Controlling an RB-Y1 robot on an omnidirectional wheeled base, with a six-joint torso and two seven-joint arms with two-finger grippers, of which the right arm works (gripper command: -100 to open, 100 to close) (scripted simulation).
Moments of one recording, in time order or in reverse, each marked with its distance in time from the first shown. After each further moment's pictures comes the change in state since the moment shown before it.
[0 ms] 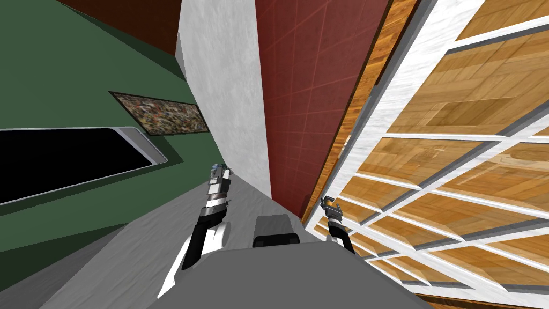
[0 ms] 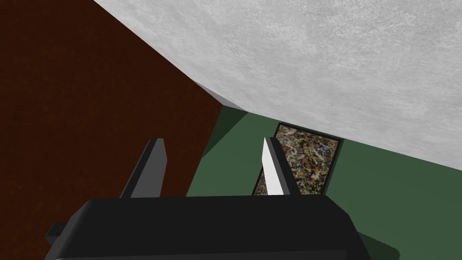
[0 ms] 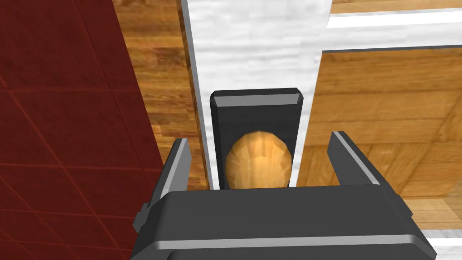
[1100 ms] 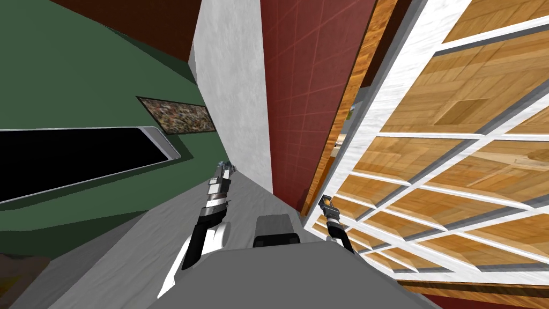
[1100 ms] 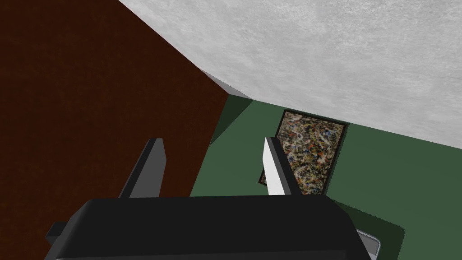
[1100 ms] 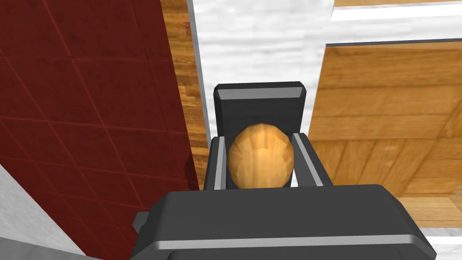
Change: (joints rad) arm 0.011 -0.017 0.051 -0.020 0.027 0.005 -0.033
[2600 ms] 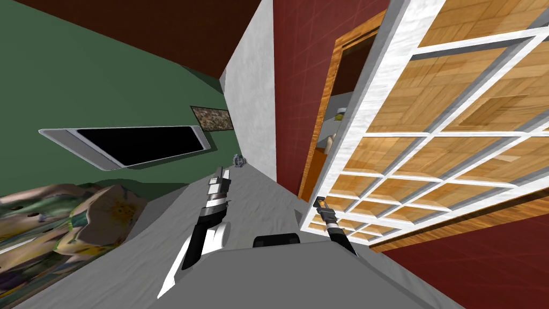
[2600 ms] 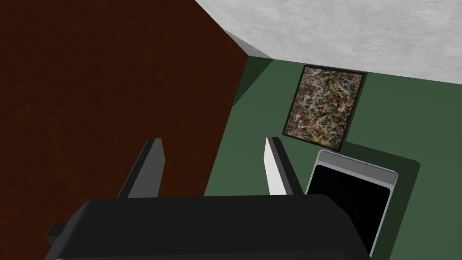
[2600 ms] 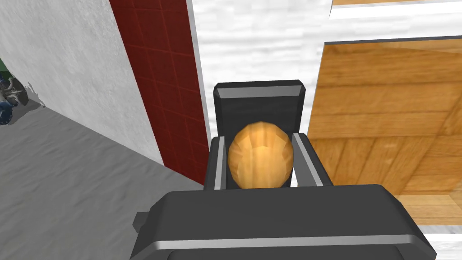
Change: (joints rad) arm 0.065 -0.089 0.182 -0.055 0.098 -0.050 -0.139
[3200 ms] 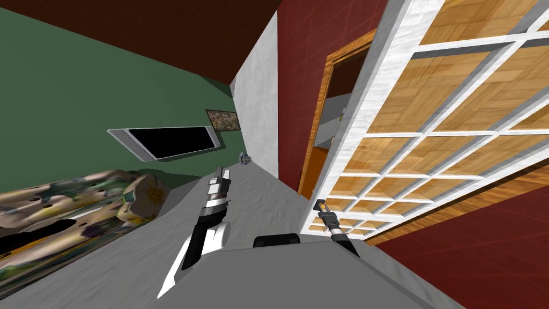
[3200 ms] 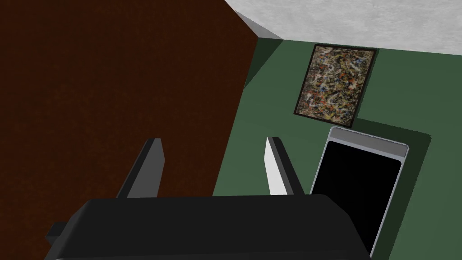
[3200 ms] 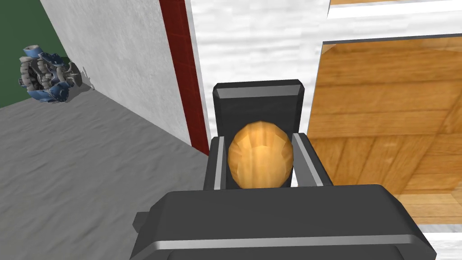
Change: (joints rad) arm 0.044 -0.047 0.065 -0.009 0.034 -0.055 -0.064
